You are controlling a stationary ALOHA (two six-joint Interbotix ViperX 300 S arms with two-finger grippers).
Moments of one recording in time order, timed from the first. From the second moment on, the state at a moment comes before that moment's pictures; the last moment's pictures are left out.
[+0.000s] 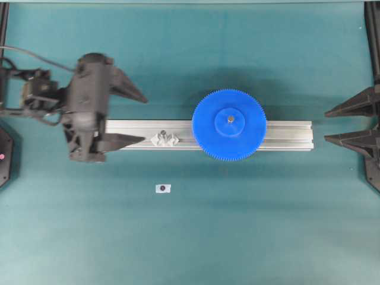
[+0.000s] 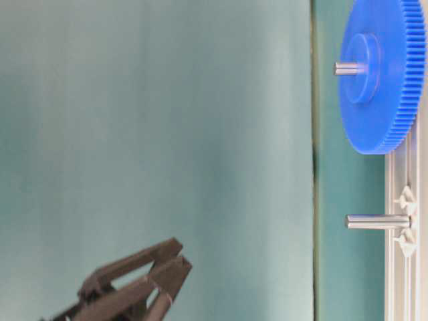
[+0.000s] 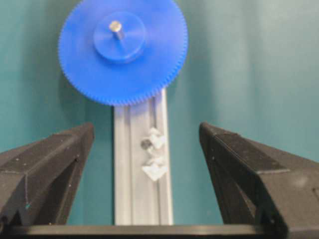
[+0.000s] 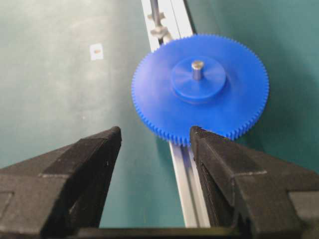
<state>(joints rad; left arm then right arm) 0.05 -0.44 0.67 0.02 0.32 0.17 -0.08 -1.19 1.23 0.02 0.38 0.15</state>
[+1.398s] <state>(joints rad) 0.03 -0.77 0.99 0.02 0.15 0.17 -0.08 -1.20 1.26 0.02 0.37 0.15</state>
